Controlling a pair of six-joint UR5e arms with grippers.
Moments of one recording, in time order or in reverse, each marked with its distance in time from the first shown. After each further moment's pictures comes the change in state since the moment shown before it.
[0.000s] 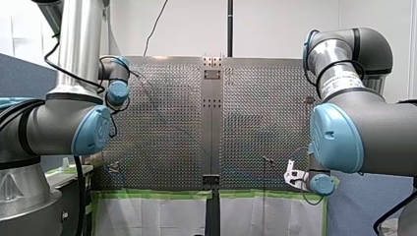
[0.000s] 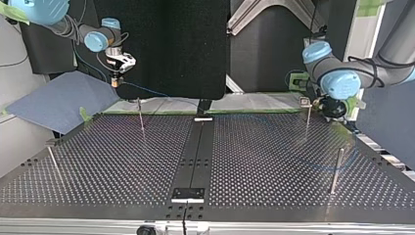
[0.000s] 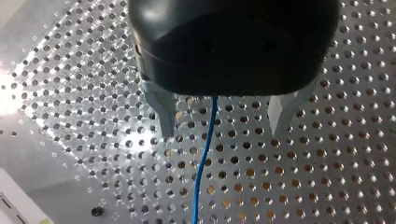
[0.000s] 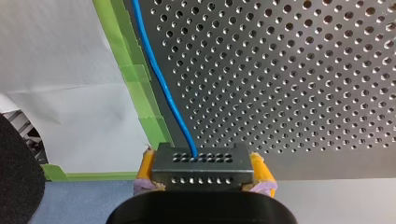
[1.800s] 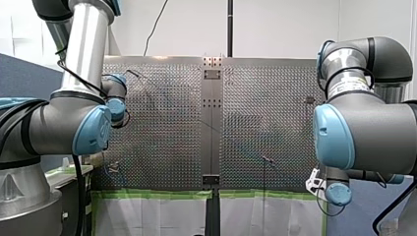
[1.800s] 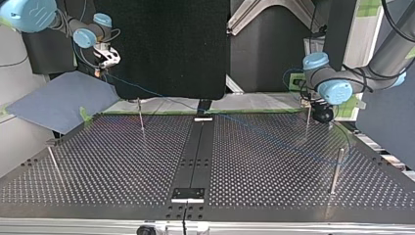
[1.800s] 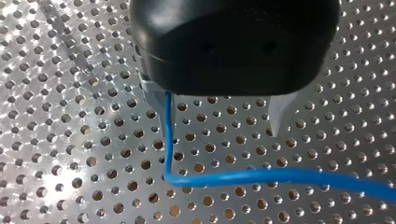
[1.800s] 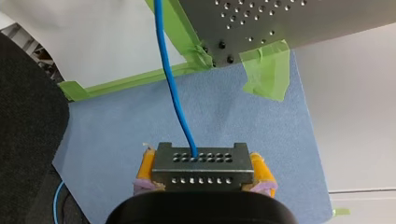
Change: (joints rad) left arm 0.046 -0.172 0.019 0.154 0.186 0.255; right arm -0.136 0.074 -0.013 0.022 0.095 0.131
